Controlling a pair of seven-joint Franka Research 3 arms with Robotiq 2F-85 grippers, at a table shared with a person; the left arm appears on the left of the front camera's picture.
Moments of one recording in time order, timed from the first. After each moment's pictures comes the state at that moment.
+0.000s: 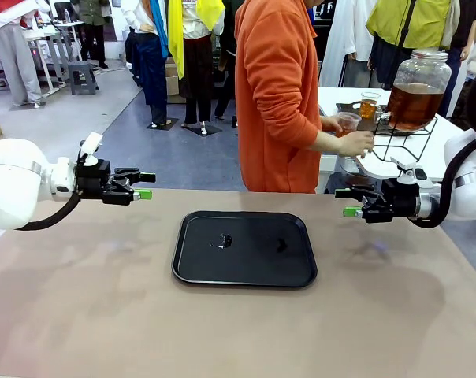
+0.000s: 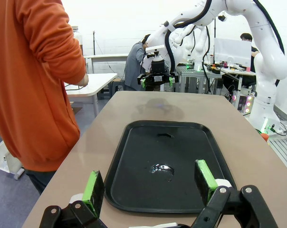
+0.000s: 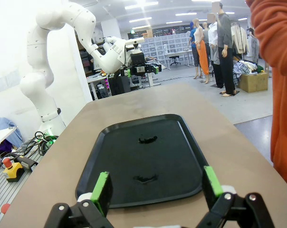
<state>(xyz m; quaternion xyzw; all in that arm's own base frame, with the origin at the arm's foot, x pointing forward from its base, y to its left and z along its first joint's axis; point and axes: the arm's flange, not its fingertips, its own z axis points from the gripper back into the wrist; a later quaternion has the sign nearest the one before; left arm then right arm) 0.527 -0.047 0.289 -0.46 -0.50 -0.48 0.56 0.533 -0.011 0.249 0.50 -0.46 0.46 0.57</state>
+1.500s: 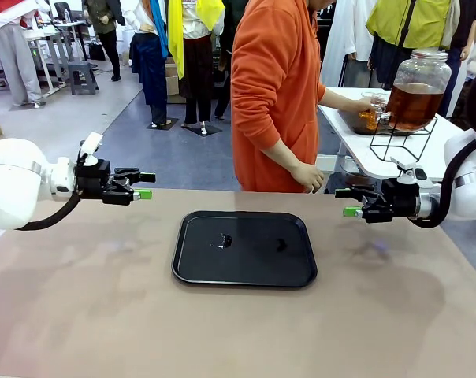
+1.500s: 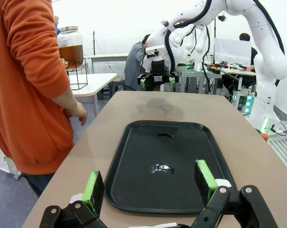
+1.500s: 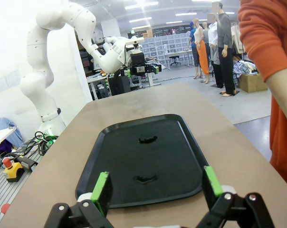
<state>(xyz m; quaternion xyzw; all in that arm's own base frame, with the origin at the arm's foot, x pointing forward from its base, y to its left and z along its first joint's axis) 0.527 -0.047 0.289 -0.46 -0.50 -0.48 0.56 0.533 -0.011 0.249 0.50 -0.46 0.46 0.57</state>
